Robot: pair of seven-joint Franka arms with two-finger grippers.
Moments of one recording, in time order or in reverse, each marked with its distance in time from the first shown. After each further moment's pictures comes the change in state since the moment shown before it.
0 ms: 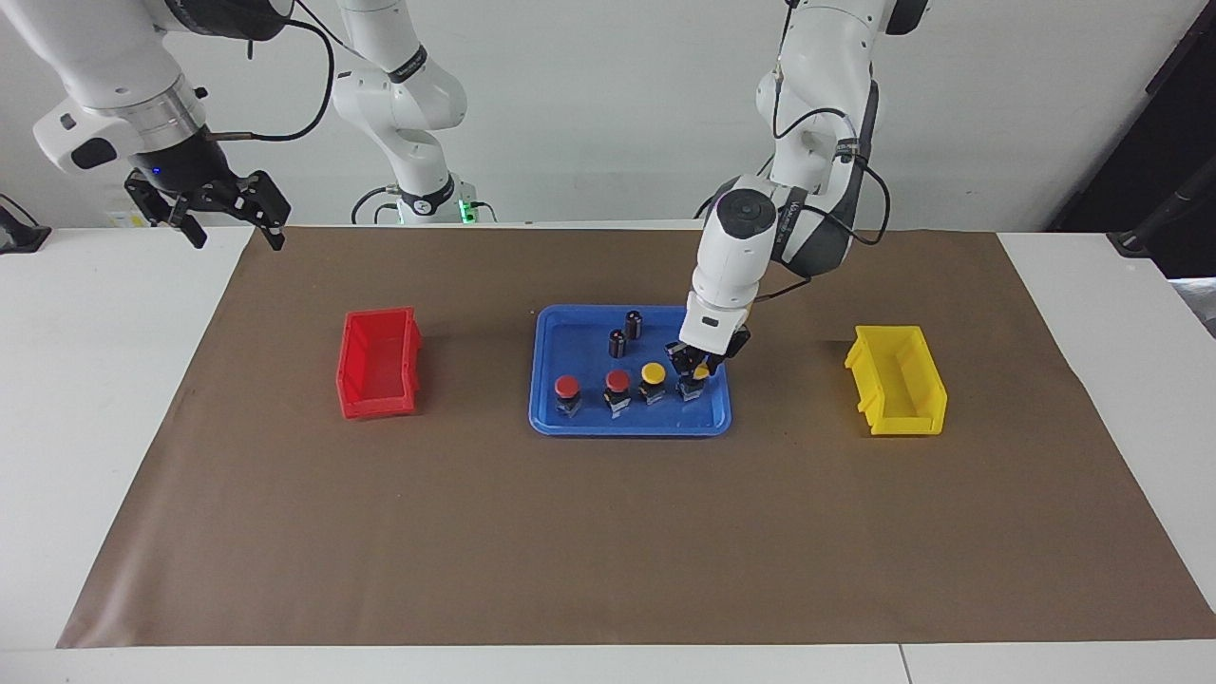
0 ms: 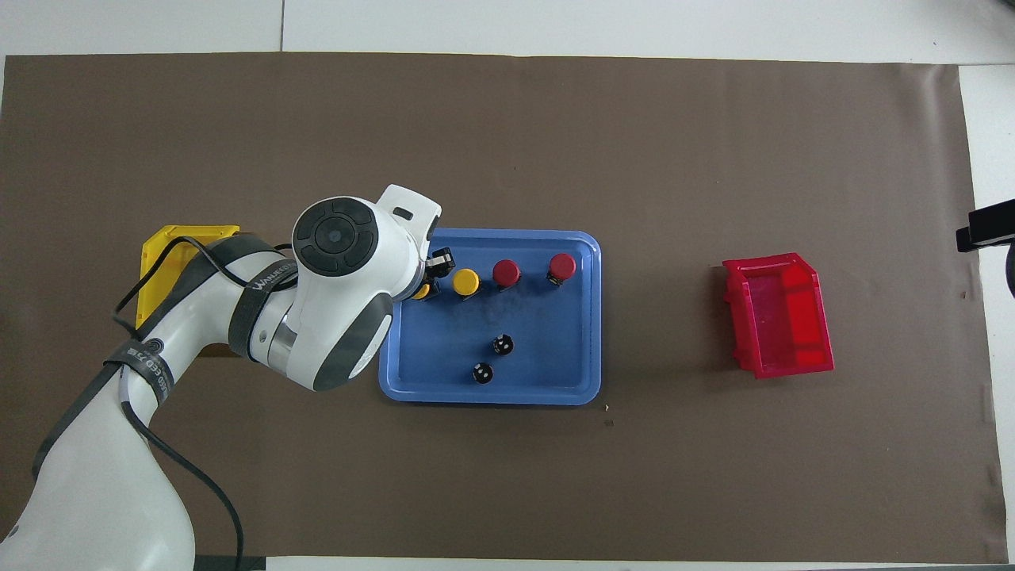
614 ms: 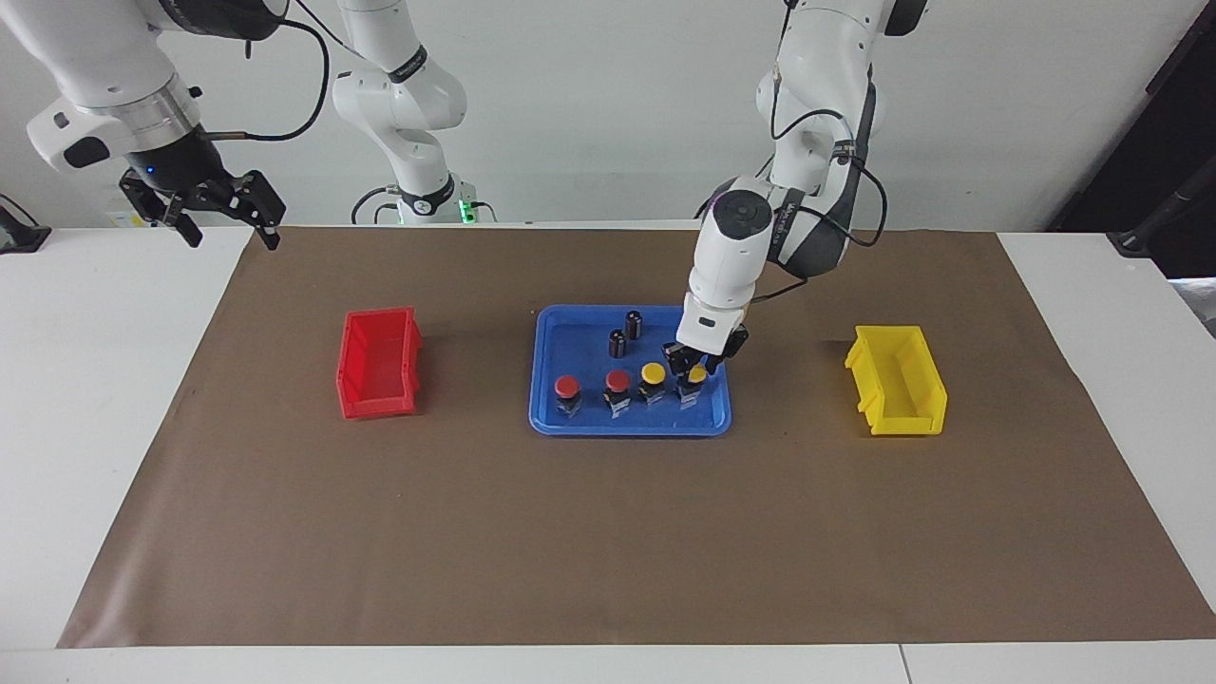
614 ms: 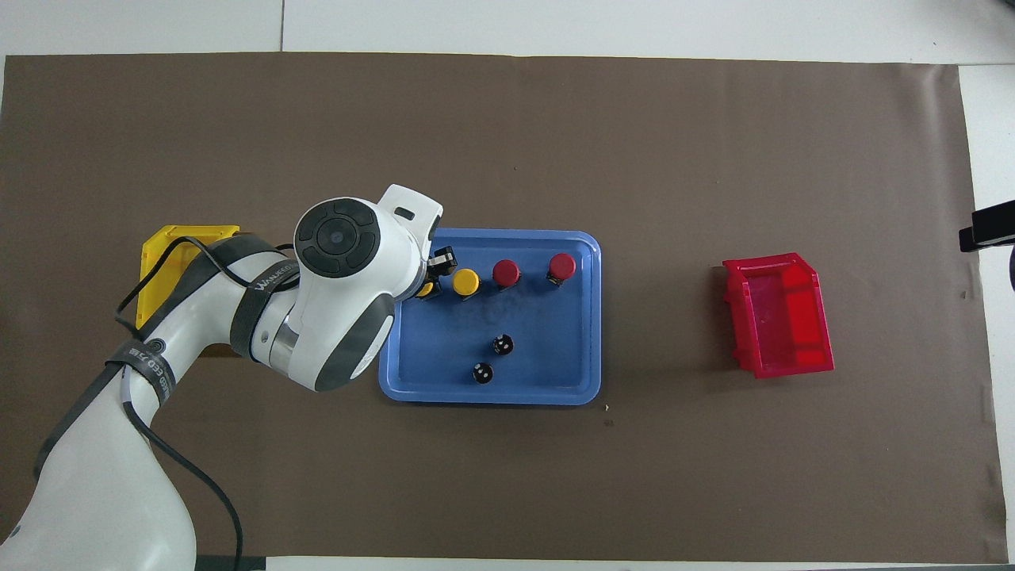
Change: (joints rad) left arm -0.003 0.000 0.001 0.002 0.001 0.007 -0.007; right arm 0.001 -0.001 -0.002 0.000 0.000 0.000 0.000
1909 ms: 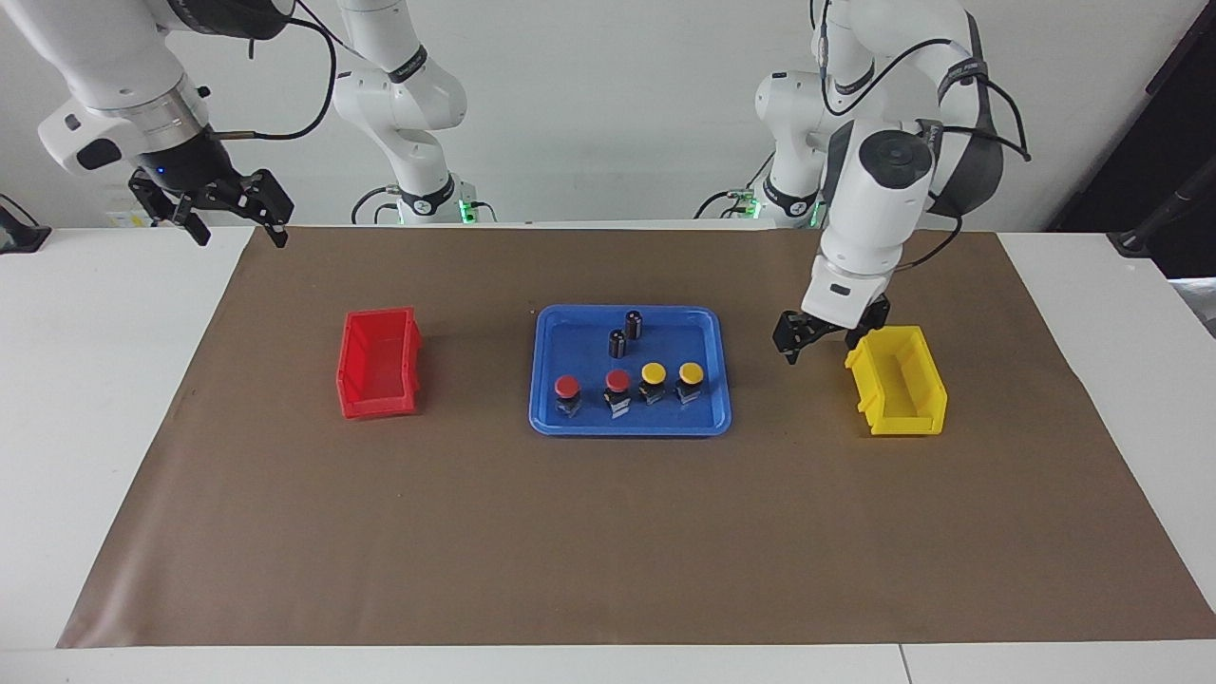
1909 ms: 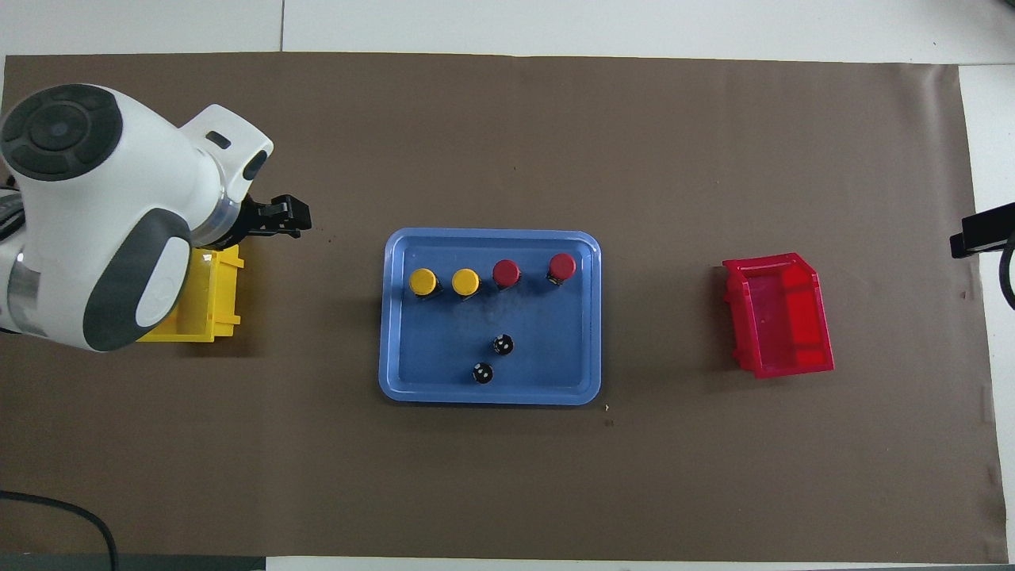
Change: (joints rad) left arm 0.256 -0.163 0.034 0.132 0.074 -0.330 0.423; right arm 0.001 0.000 0.012 0.000 0.000 -0.022 0.000
